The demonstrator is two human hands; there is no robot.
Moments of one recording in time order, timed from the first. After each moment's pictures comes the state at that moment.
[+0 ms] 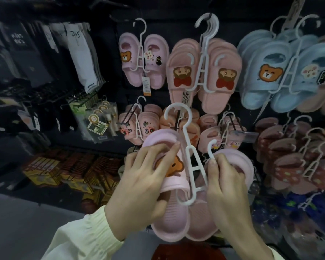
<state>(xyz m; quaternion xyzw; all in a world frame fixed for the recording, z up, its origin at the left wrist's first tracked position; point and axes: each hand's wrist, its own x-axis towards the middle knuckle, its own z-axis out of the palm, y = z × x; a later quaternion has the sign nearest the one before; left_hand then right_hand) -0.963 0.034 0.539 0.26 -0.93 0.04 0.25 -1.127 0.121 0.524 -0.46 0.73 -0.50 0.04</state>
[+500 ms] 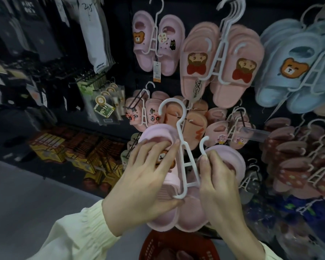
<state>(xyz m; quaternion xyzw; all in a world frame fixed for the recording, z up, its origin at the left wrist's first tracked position) -0.956 0.041 0.519 0.29 -0.93 0.04 0.20 -1.119 0.112 0.515 -0.51 0.69 -0.51 0.11</state>
